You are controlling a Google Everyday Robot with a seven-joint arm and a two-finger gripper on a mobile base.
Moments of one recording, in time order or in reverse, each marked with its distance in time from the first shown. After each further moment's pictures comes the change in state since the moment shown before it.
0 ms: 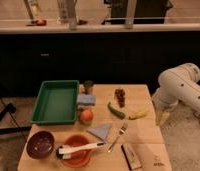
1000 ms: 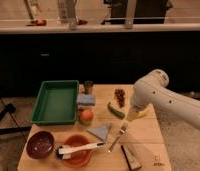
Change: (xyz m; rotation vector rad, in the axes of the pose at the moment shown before) arm -0.104 -0.028 0.039 0.108 -0.107 0.452
